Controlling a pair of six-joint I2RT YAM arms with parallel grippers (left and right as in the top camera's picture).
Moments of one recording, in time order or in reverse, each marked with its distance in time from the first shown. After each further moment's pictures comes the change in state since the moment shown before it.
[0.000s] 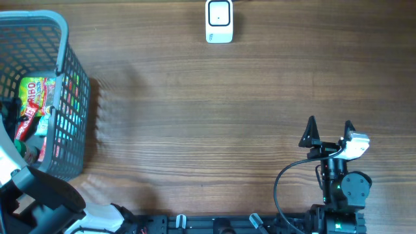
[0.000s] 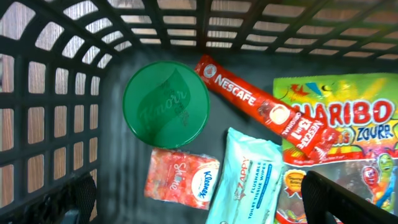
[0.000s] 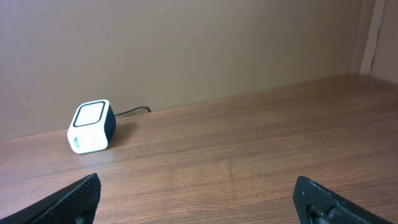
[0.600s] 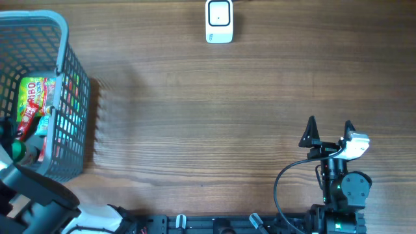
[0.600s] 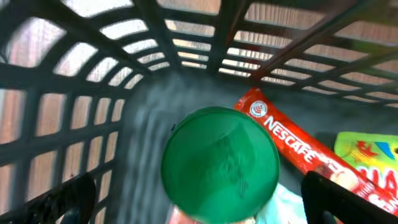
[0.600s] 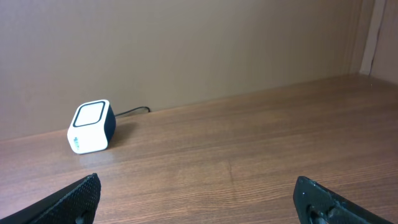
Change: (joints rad) left arm 0.126 0.027 -0.129 0.140 -0.007 -0.007; right arm 0.000 0.000 0.000 0.000 0.000 0.000
